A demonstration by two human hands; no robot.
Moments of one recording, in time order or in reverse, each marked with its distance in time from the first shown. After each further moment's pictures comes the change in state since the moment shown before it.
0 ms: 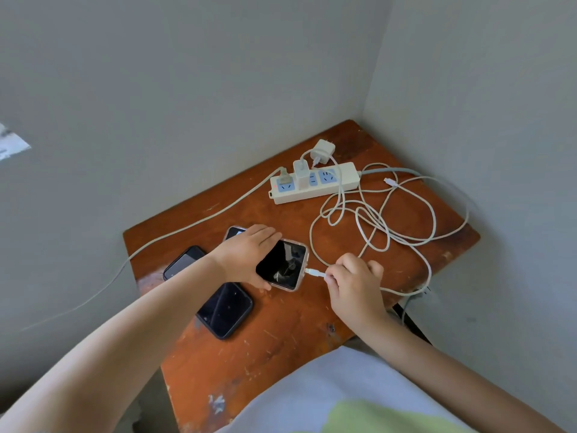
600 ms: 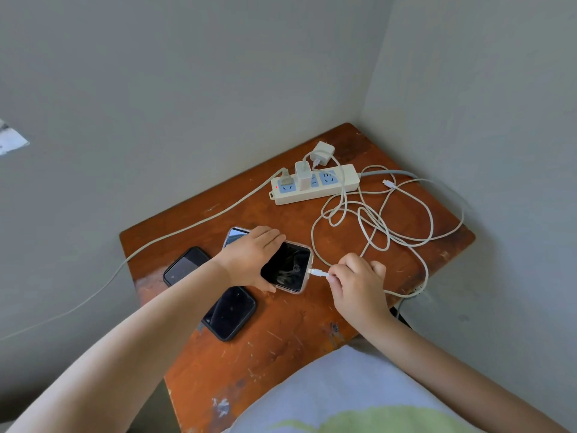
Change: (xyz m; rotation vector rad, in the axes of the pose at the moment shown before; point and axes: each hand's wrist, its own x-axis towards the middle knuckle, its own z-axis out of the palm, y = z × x) left_hand -0.004 0.002 0.006 -0.025 0.076 0.039; right_hand -0.001 -0.004 0.006 -0.082 0.064 -0.018
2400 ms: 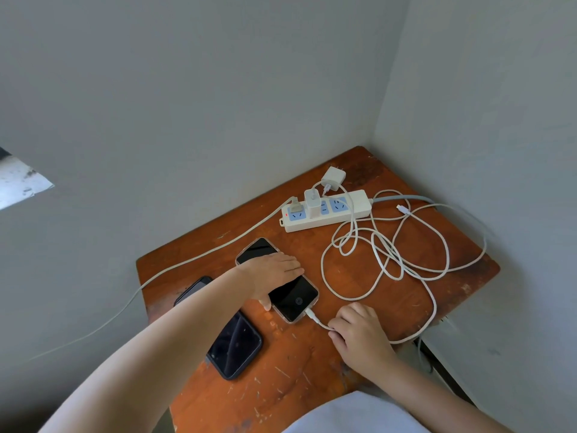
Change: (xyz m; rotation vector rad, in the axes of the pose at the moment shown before) left_hand 0.044 -0.004 -0.019 0.282 -0.460 0.155; right_hand -0.011 0.025 0.030 0.091 -0.233 -0.211
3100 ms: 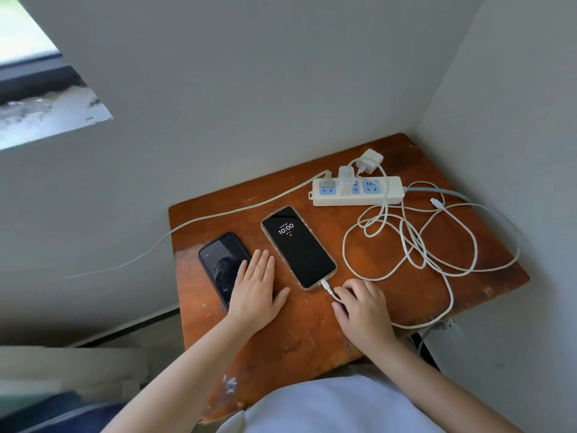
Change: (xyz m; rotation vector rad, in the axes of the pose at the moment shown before) left_hand -0.039 0.084 0.103 -0.605 0.543 -0.791; right_hand 0.002 -0.011 0.010 -0.060 -0.037 0.032
